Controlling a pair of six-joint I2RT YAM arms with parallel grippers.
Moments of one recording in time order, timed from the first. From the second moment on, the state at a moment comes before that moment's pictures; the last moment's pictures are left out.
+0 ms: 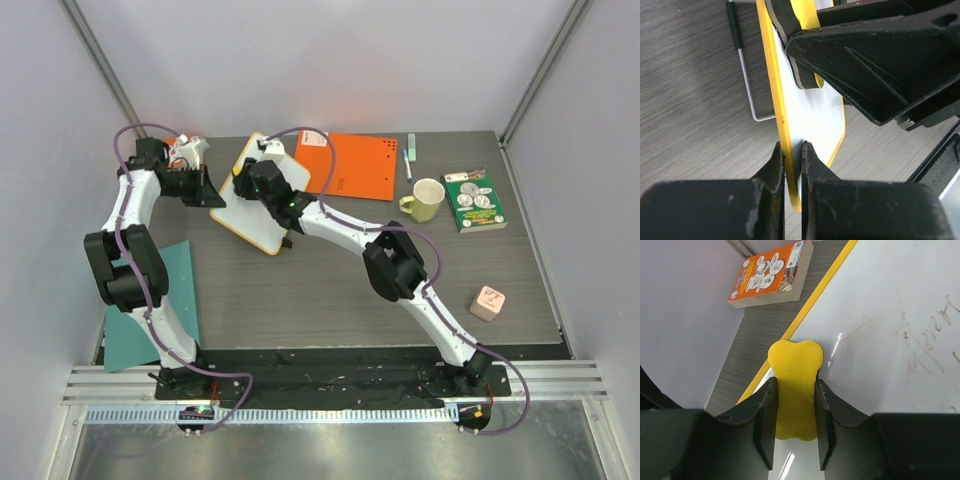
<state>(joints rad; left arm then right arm) 0.18 1.85 1.57 -0.84 0.80 0.31 0.89 2.50 2.20 0.06 0.31 0.62</state>
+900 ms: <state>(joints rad) 0.17 1.86 1.61 -0.90 0.82 0.37 0.68 2.52 2.13 -0.03 0.22 0.82</state>
